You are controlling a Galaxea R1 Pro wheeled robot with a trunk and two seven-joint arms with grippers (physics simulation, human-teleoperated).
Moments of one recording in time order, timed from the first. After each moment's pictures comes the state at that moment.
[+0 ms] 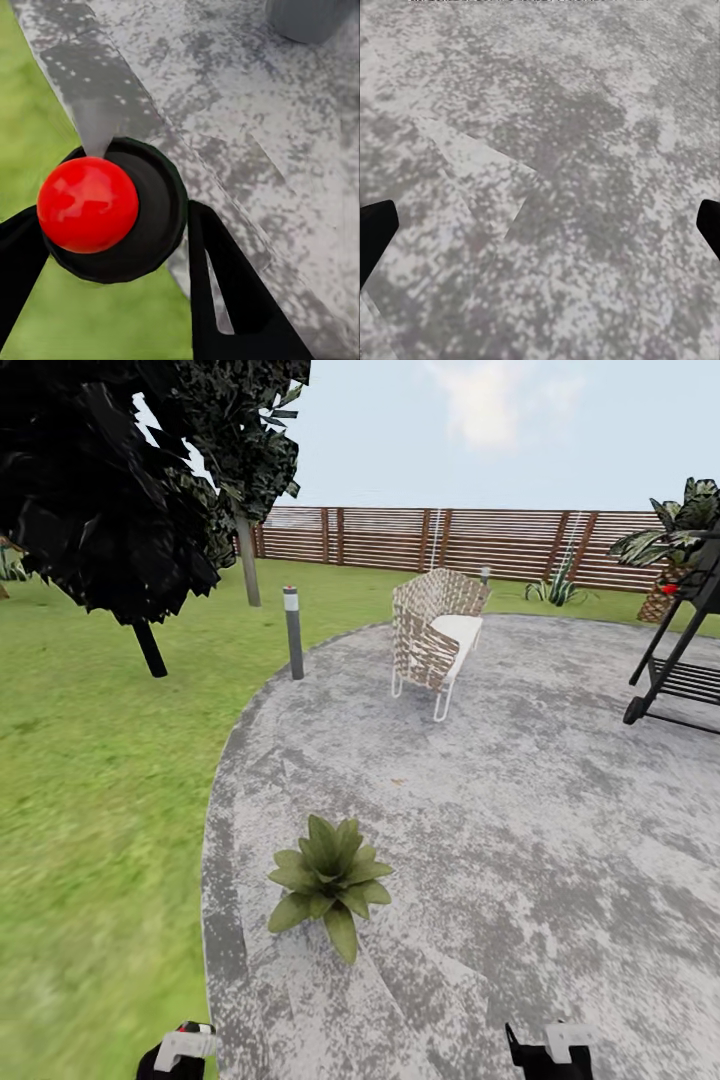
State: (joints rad) left arm -0.24 0.11 0.14 -0.43 -0.12 -0.33 -0.17; right arm -0.36 -0.13 -0.10 -0.17 0.11 -0.56 0.01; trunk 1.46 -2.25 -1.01
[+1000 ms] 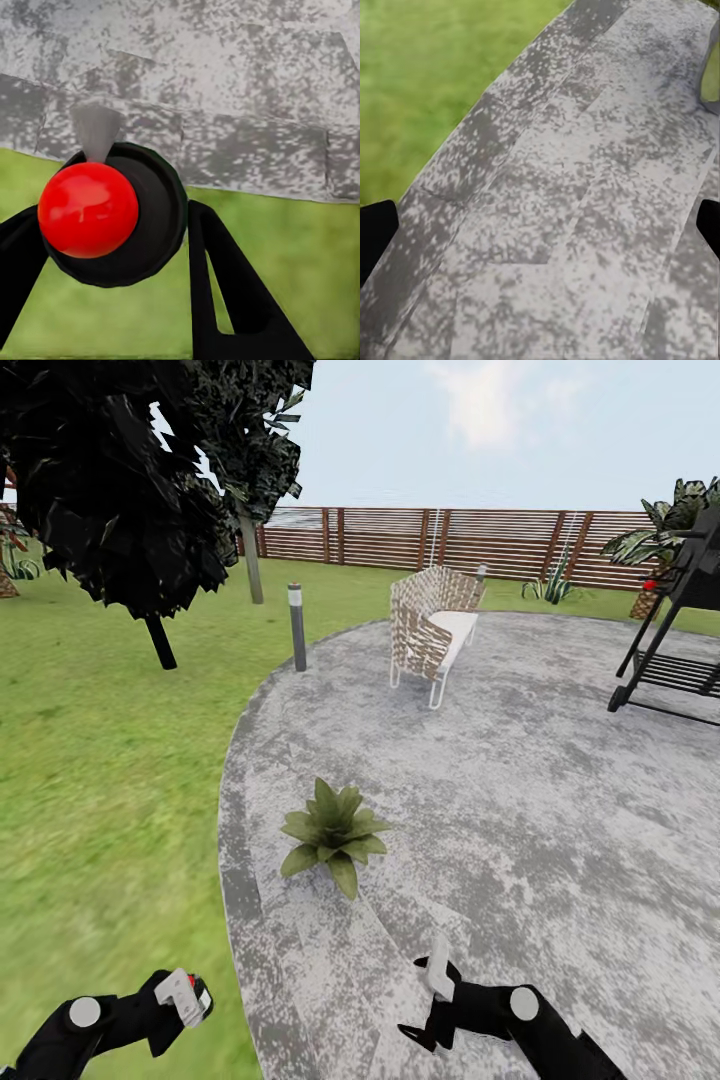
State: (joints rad) left arm -0.25 0.25 0.15 -0.97 -0.63 0.04 -0.85; right arm -0.36 -0.14 0.33 -0.85 0.34 -0.14 0.74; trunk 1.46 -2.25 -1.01
